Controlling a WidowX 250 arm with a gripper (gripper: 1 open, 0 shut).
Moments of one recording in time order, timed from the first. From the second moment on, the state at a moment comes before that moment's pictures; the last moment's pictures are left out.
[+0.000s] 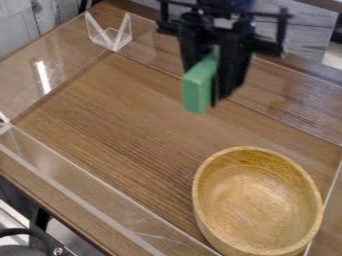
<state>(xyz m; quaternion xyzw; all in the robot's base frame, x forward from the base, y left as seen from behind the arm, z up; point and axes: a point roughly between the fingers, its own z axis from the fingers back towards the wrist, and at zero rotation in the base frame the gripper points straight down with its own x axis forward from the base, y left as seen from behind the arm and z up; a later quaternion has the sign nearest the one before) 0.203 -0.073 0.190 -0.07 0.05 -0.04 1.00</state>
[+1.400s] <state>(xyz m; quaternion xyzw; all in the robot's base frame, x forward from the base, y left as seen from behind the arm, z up) 0.178 -0.132 0.124 -0.05 -0.02 -0.04 1.00</state>
